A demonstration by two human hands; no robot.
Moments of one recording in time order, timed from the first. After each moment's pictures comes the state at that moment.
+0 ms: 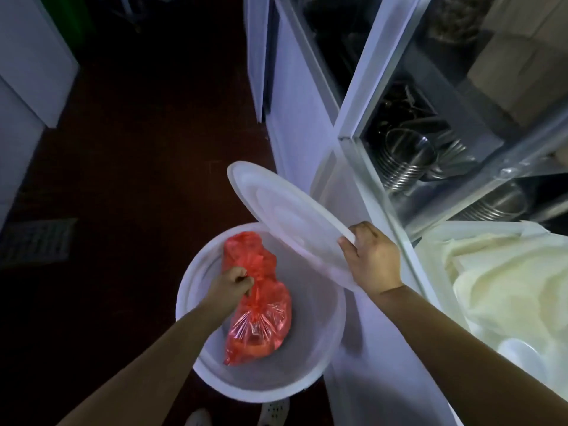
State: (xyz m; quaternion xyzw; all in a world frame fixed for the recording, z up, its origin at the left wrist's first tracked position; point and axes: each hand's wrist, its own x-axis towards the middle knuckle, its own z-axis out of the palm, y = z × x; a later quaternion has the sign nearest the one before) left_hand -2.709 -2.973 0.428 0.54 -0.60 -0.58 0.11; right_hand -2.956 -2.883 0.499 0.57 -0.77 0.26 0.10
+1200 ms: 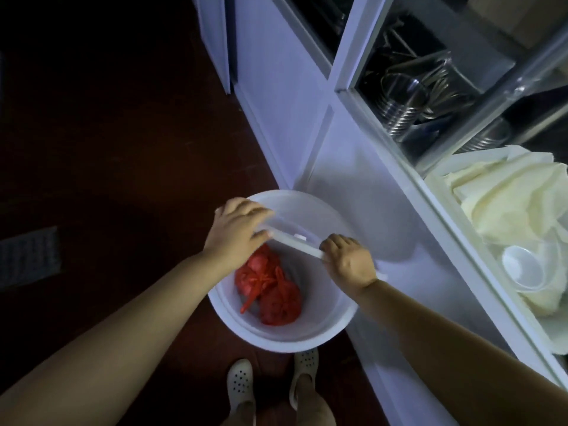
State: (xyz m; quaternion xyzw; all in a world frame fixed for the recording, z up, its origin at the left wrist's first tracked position) left_hand -2.639 -3.038 0.461 0.26 -0.94 -0.20 0.13; right_hand -2.809 -2.855 0.443 0.61 -0.78 0.14 0.06
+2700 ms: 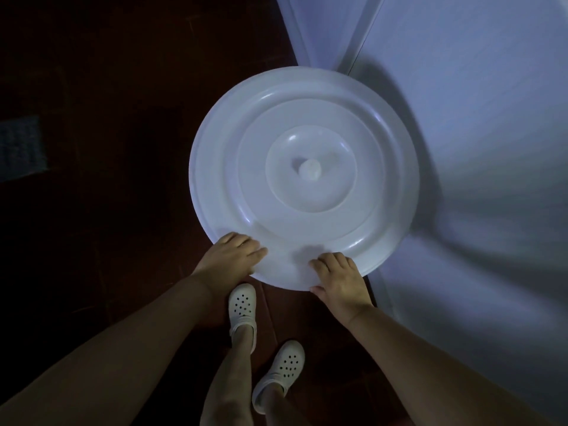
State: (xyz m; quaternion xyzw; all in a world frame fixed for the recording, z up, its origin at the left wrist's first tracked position) left_hand -2.553 -2.922 0.186 0.11 -0.98 -0.11 -0.10; right_hand -2.736 -2.746 0.200 0.61 -0.77 -0.01 -0.19
